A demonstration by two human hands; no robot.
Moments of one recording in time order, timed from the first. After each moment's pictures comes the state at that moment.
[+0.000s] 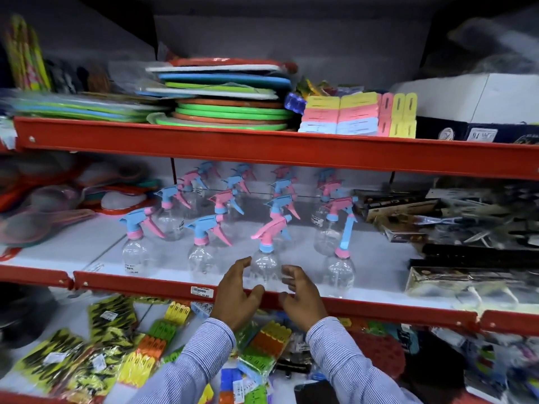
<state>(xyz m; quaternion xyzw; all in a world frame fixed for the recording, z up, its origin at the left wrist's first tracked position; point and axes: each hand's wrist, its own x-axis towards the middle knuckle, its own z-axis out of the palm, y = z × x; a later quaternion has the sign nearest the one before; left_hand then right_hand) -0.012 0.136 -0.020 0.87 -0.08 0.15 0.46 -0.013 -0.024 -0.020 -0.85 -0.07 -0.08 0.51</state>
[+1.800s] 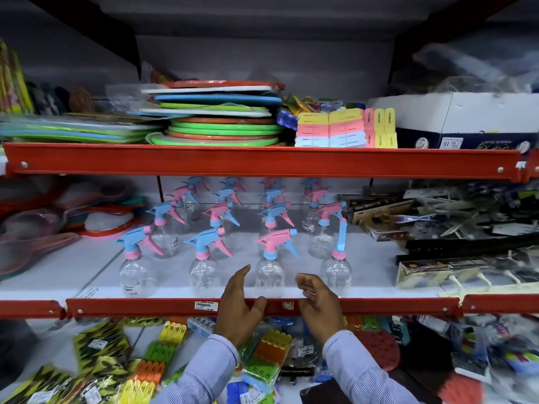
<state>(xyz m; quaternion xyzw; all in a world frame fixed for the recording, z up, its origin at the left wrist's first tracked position) -0.023 0.152 -0.016 0.86 -0.12 0.15 0.48 -0.035 -0.033 -0.023 -0.83 -0.01 -0.19 0.53</state>
